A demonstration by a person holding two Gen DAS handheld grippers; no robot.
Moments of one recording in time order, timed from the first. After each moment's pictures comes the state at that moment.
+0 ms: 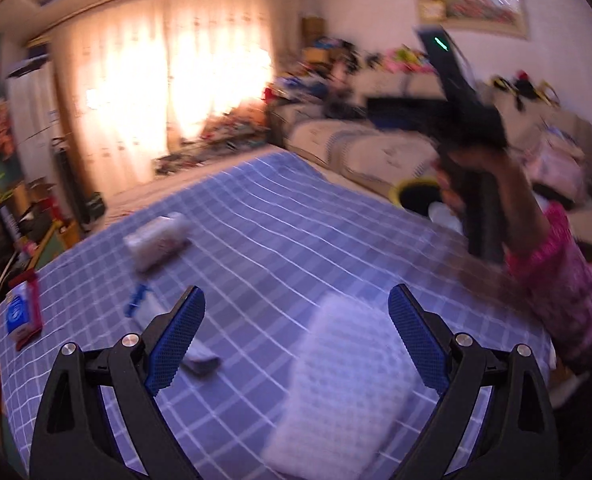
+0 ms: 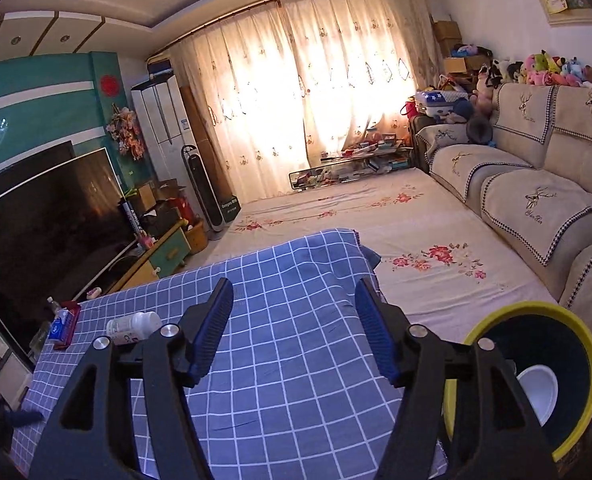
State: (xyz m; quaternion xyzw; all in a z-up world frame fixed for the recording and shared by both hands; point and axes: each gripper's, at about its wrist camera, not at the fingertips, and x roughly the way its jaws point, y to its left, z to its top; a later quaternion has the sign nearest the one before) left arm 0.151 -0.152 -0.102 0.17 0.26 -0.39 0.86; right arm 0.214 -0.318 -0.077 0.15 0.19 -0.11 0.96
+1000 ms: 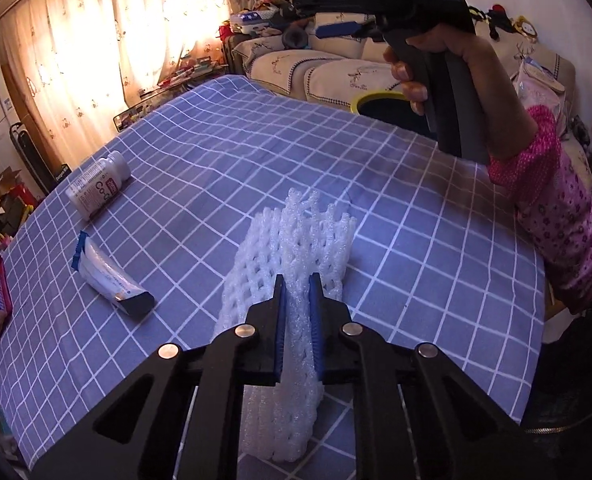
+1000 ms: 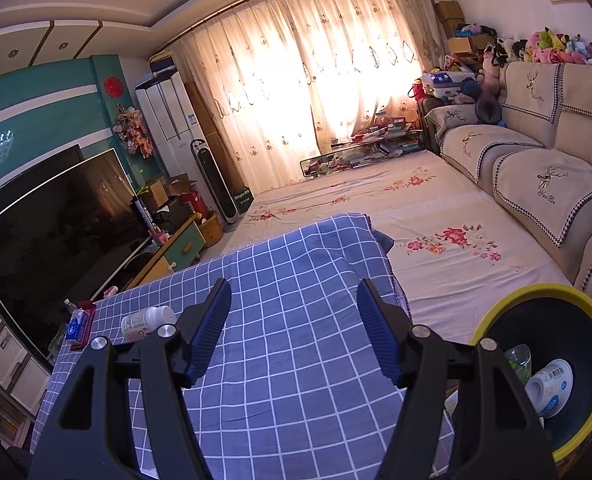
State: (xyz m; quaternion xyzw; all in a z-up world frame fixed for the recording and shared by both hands) left arm 0.138 -0.163 -0.136 0.23 0.35 -0.41 0.81; right arm 0.217 -0.318 -0.080 0.18 0.20 -0.08 0.96
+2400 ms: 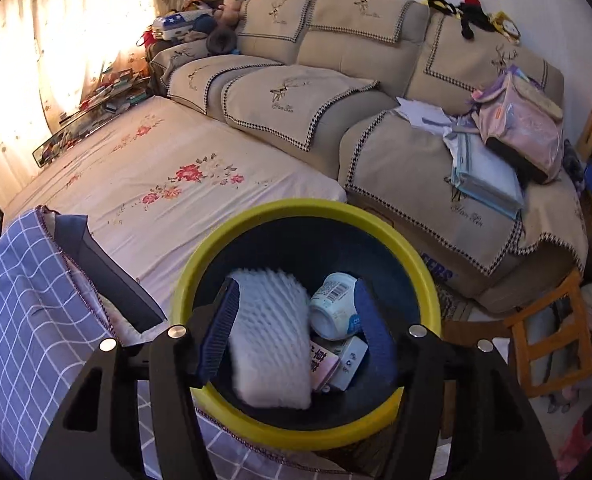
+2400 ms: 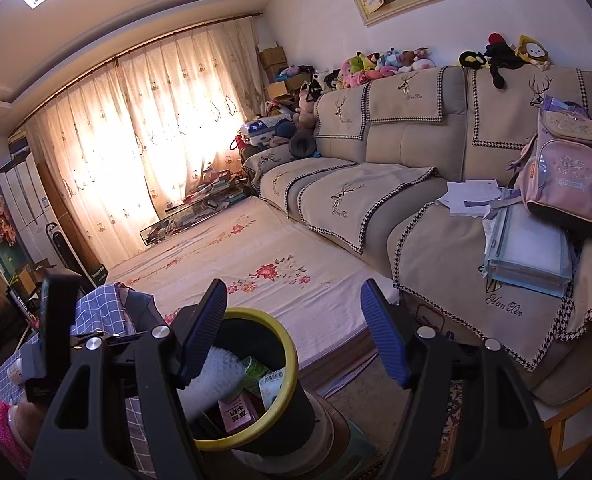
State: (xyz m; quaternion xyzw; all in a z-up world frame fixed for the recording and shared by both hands) left arm 0.191 -0.581 -0.135 0.23 0.36 -0.50 0.75; right arm -0.061 -0.516 -0.092 0.22 0.13 -0.38 0.89
